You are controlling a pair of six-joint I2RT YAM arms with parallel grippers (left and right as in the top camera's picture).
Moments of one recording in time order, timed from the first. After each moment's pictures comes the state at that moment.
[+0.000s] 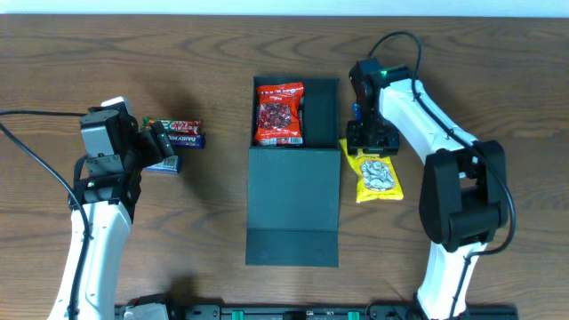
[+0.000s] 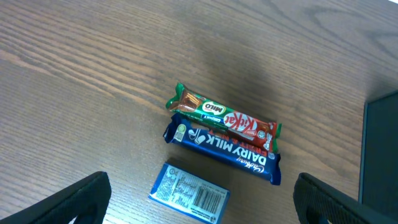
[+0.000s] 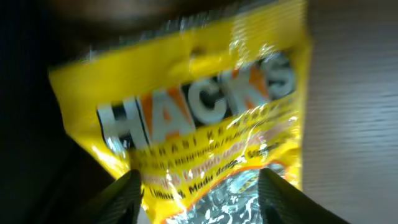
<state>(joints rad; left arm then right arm) 0.16 1.24 0.79 -0.32 0.02 -0.20 0.26 2.09 1.57 -1.18 0.02 0.29</state>
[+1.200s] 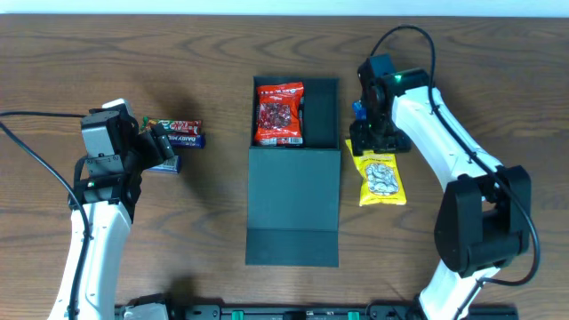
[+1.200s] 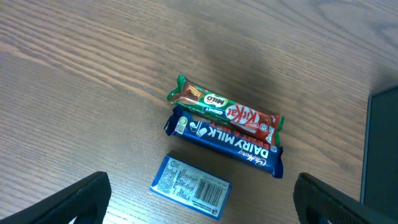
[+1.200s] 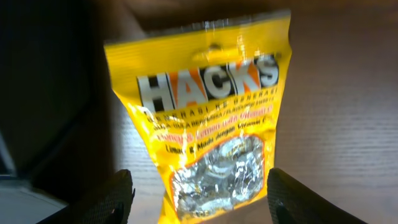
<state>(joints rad) 0.16 1.24 0.79 -0.35 0.02 -0.20 0.26 1.93 1.50 -1.17 0.06 0.23</state>
